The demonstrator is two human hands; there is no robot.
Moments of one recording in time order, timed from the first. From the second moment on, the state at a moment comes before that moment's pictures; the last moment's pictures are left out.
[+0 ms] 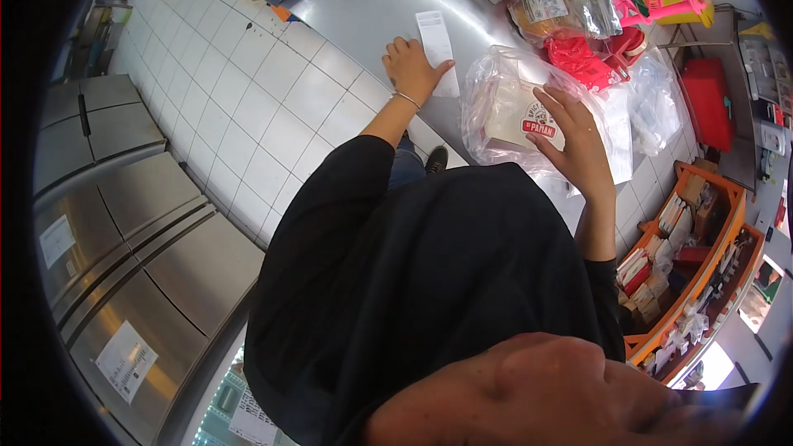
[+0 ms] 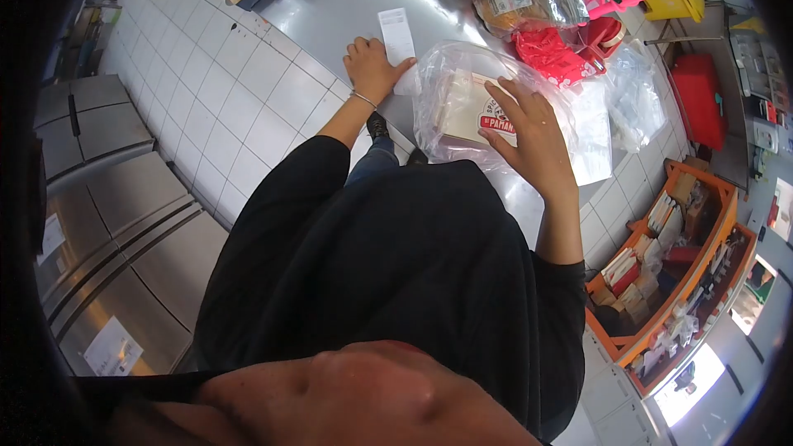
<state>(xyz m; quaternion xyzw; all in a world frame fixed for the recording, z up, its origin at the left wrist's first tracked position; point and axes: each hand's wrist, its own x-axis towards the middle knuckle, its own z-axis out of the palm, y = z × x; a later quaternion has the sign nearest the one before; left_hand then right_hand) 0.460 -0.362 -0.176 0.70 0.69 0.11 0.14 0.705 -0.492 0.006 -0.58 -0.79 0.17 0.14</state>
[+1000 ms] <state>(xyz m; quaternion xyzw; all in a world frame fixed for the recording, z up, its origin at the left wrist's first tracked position) 0.530 -0.470 -0.047 0.87 0.17 0.33 0.34 0.765 -0.530 -0.046 -0.79 -0.55 0.16 0.22</state>
